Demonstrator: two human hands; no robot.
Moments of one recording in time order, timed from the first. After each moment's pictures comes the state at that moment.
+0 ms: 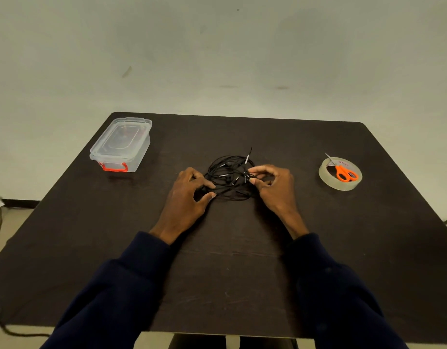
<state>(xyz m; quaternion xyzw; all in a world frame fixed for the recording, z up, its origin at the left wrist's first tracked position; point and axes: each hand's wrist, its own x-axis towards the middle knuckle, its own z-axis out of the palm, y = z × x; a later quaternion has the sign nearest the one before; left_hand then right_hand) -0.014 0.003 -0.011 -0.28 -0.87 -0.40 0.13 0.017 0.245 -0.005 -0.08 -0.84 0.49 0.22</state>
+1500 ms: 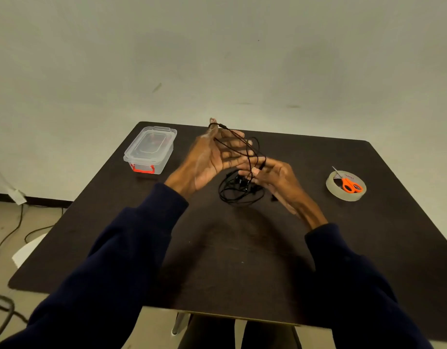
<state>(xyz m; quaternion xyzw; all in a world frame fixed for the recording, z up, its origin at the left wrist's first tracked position) -0.021 0.014 0.123 -0.15 -0.48 -0.83 -0.25 0.031 0.223 0.061 0.12 -0.71 0.69 0.00</state>
